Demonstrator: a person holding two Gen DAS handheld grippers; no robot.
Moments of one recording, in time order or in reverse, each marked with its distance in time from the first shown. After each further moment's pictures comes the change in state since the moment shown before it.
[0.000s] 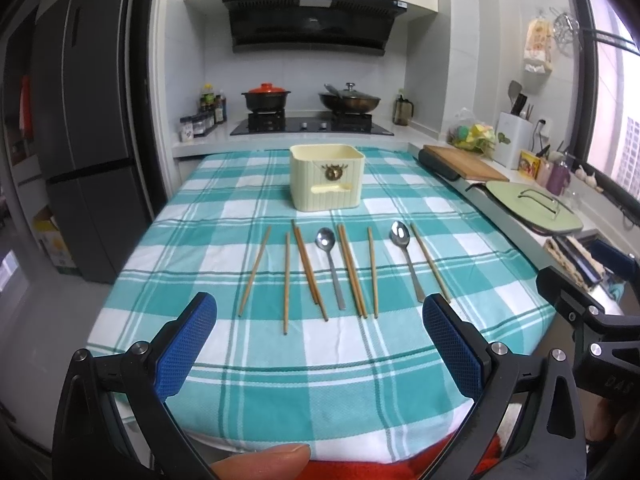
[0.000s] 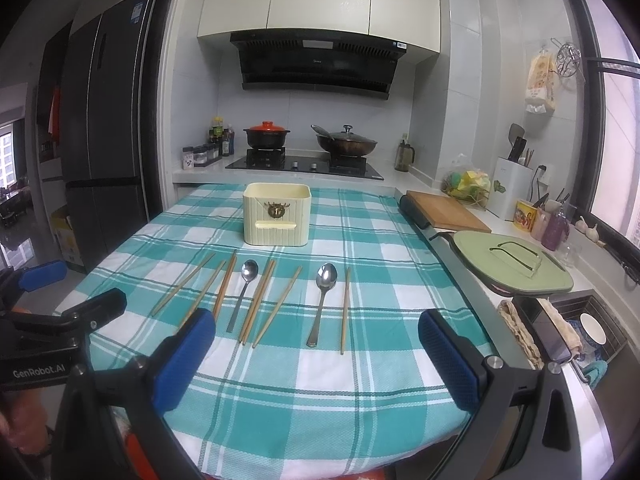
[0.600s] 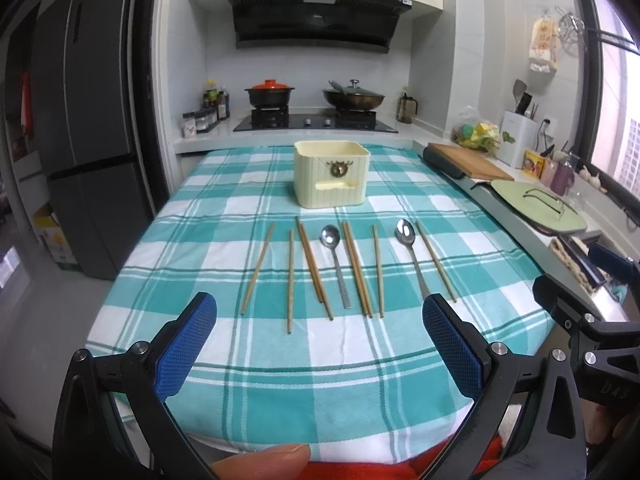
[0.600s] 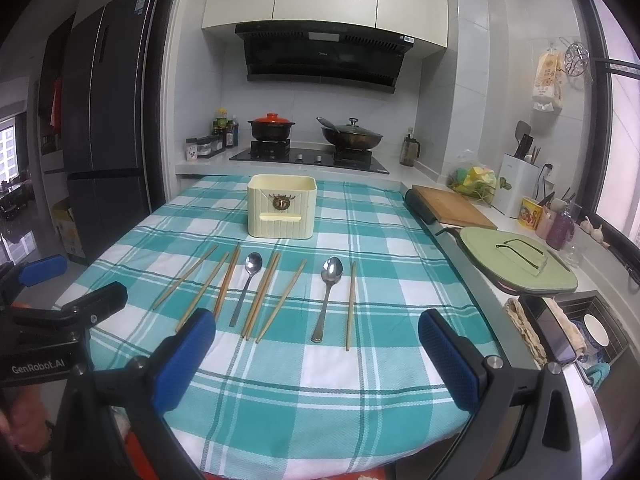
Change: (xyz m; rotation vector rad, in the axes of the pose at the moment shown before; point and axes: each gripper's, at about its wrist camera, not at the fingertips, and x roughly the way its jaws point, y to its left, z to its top) left arm 0.011 0.004 -0.001 -0.004 0.011 0.010; right arm 0.010 0.009 -0.001 -0.015 0.031 0.010
